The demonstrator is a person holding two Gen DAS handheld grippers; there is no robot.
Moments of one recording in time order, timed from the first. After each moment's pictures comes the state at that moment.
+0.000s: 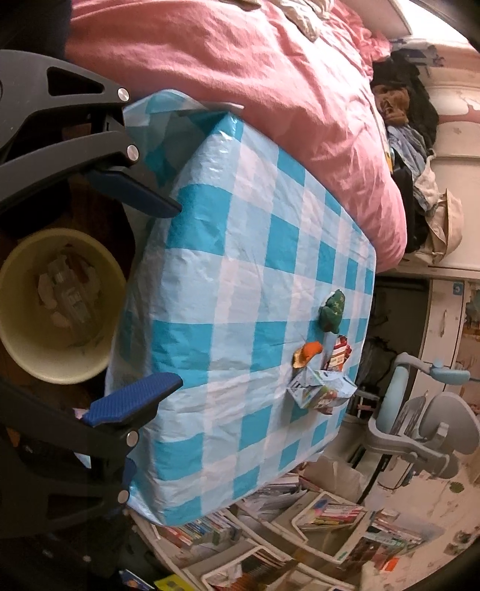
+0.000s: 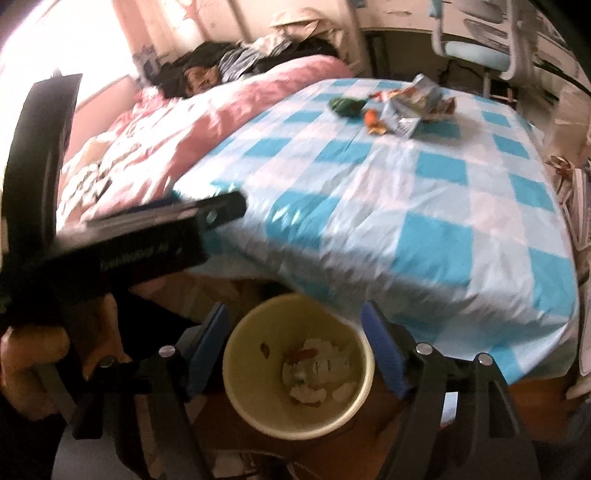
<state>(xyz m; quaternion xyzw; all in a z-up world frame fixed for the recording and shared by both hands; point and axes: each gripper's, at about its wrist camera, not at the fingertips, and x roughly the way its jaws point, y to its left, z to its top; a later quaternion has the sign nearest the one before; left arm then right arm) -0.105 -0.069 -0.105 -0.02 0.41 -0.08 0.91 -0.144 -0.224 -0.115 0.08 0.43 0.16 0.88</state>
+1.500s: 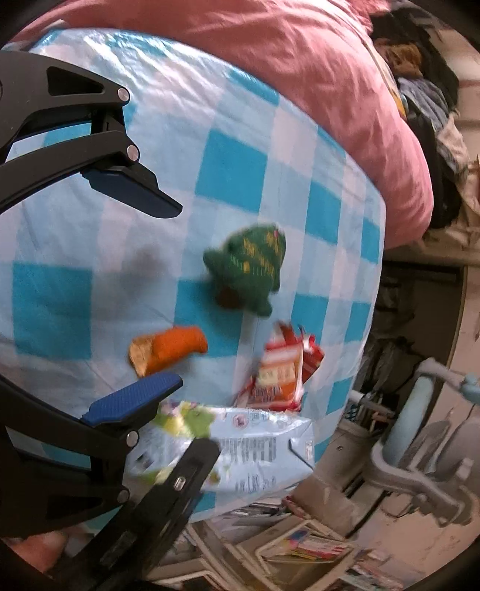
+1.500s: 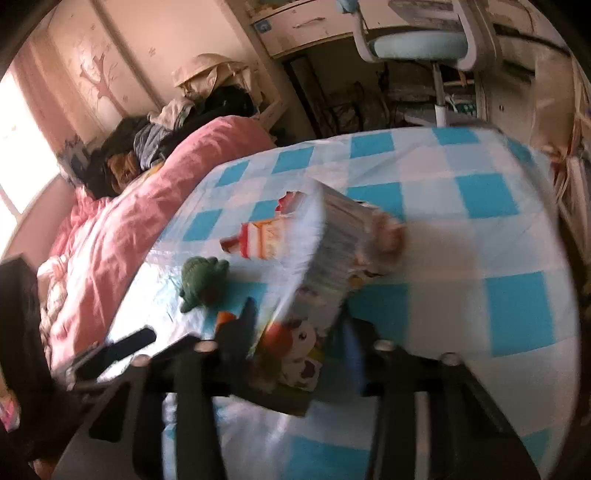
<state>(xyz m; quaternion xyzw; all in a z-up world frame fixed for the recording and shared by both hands) 0.126 -0.160 -0.127 -0.02 0.47 -0.09 0.88 0.070 -0.333 -0.101 0.16 0.41 0.09 0.89</state>
